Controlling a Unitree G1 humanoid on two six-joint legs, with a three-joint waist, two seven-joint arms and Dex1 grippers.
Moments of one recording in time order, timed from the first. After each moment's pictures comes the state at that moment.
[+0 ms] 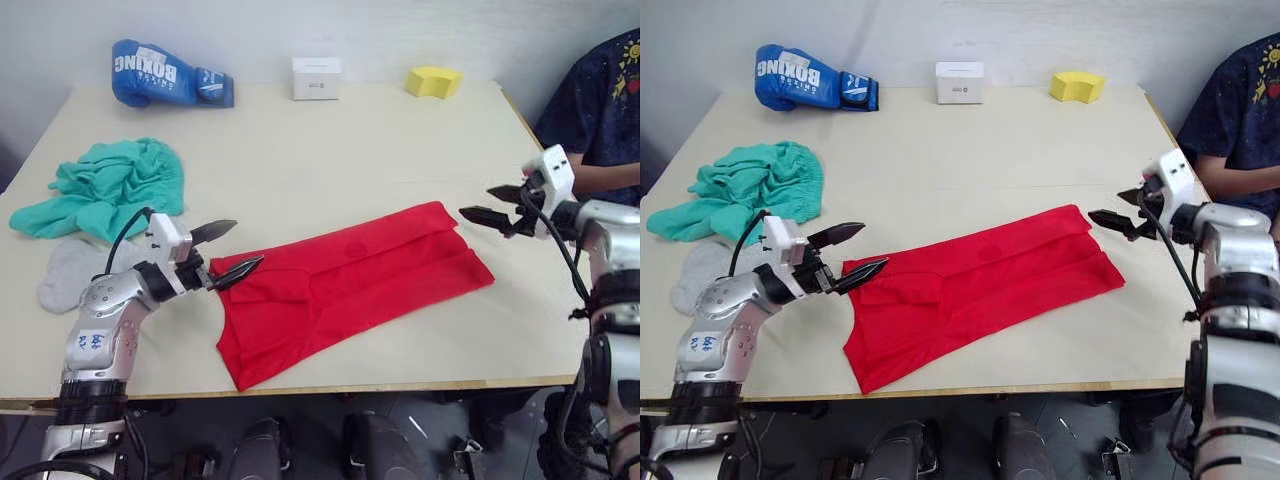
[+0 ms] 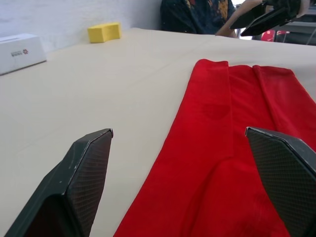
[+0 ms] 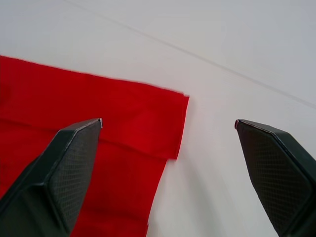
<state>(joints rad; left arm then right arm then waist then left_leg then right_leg) -0.37 0.57 0.15 0.09 -0.45 0.15 -0.91 -0.74 -0.78 -0.20 0.57 0.21 0.43 1.05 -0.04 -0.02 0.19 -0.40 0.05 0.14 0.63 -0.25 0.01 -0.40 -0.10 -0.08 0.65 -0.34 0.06</state>
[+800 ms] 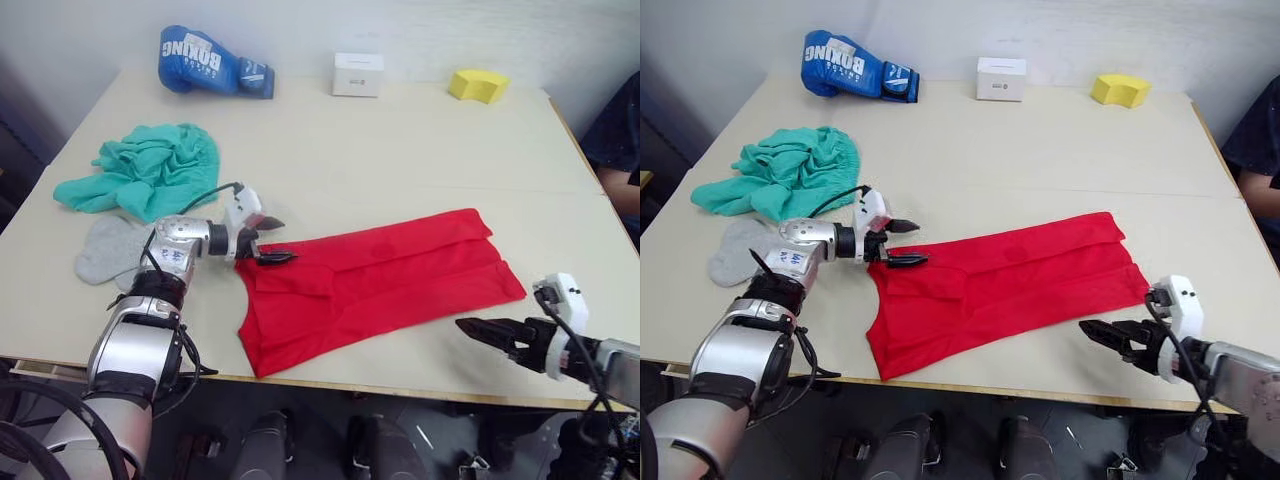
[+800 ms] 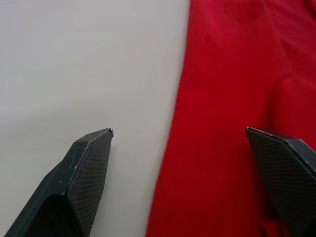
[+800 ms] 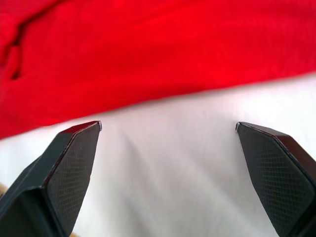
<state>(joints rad) -1.00 0.46 -0.12 1.08 -0.06 -0.05 -1.12 -0.11 -0.52 -0.68 -0.53 0.73 1.61 0.49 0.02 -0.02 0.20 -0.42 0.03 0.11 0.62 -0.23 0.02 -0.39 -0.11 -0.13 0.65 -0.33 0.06</state>
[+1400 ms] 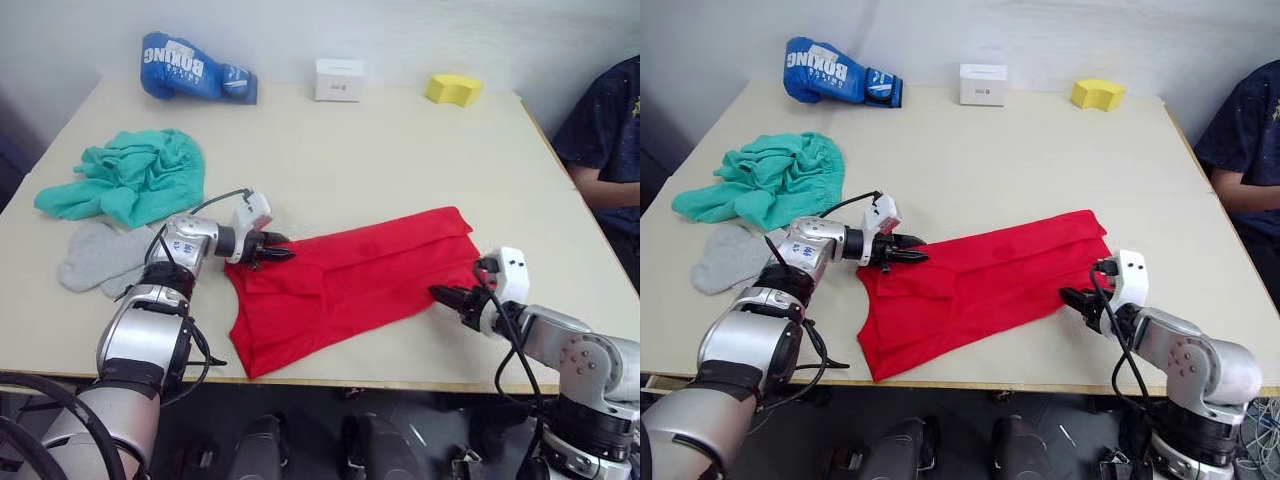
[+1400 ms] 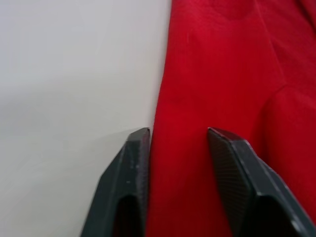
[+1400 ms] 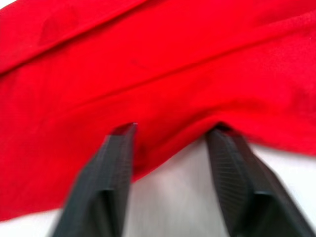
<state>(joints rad) -1.05 0.42 -0.12 1.14 0.00 0.01 -1.14 -0.29 -0.35 -0.43 -0.38 0.56 1.38 0.29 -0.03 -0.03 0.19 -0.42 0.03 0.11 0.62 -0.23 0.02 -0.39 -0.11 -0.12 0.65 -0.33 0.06</state>
